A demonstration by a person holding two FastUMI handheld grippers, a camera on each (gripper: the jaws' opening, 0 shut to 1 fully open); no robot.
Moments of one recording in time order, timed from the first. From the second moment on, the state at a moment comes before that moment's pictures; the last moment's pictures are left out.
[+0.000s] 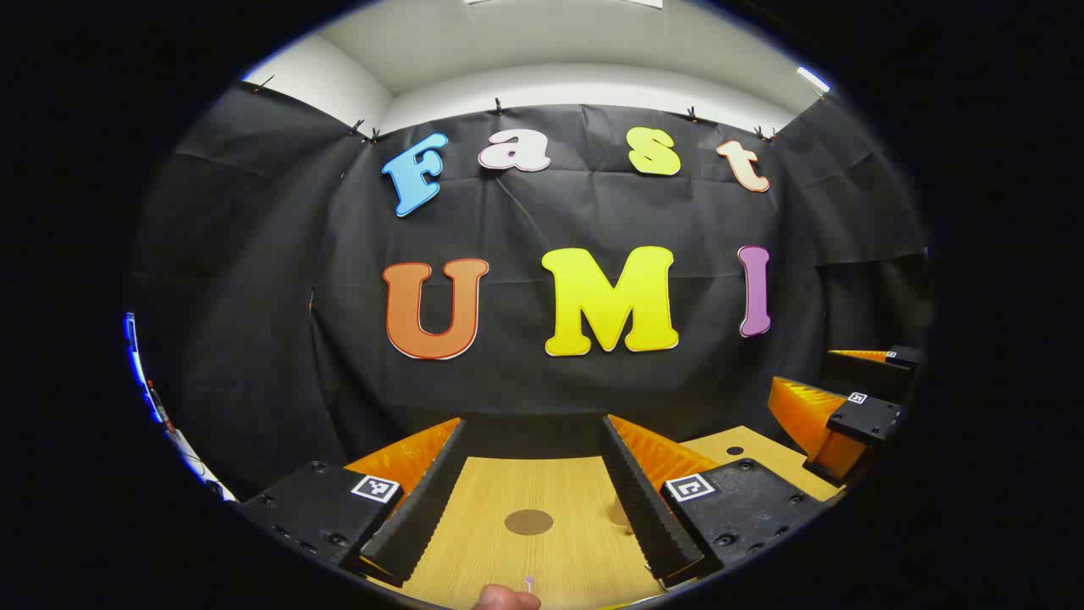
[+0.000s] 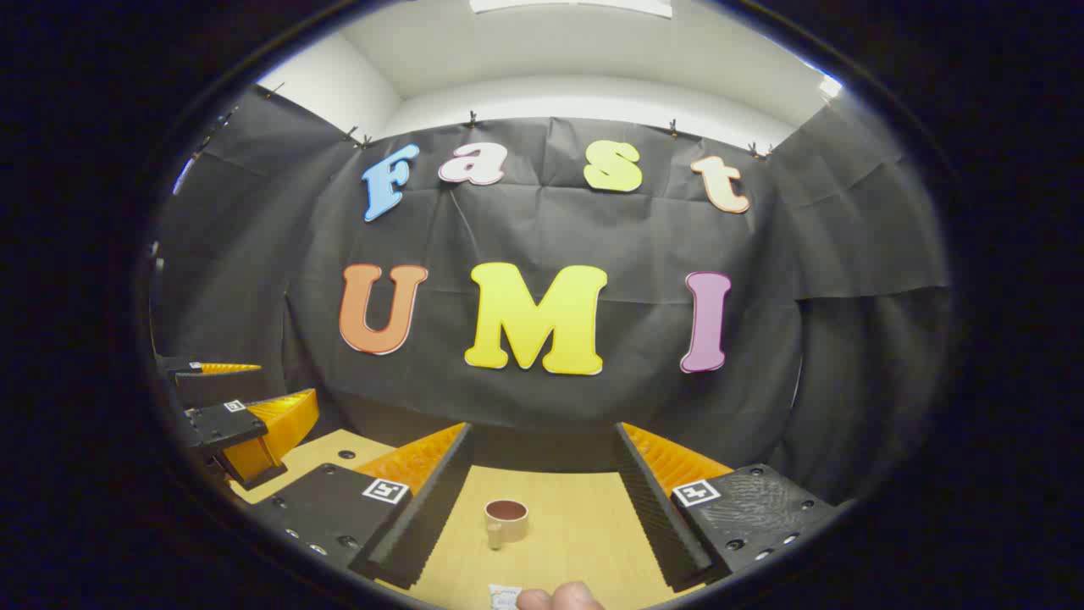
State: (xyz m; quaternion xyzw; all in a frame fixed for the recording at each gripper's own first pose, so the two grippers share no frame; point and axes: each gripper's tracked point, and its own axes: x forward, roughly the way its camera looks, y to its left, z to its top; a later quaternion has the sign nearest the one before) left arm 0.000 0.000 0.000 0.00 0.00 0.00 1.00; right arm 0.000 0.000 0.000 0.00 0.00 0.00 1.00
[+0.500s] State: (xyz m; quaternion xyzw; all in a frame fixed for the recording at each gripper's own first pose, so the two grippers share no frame) left arm 0.010 0.007 -0.001 0.00 0.00 0.00 1.00; right arm 0.015 0.003 -0.006 0.02 0.01 -0.01 1.00
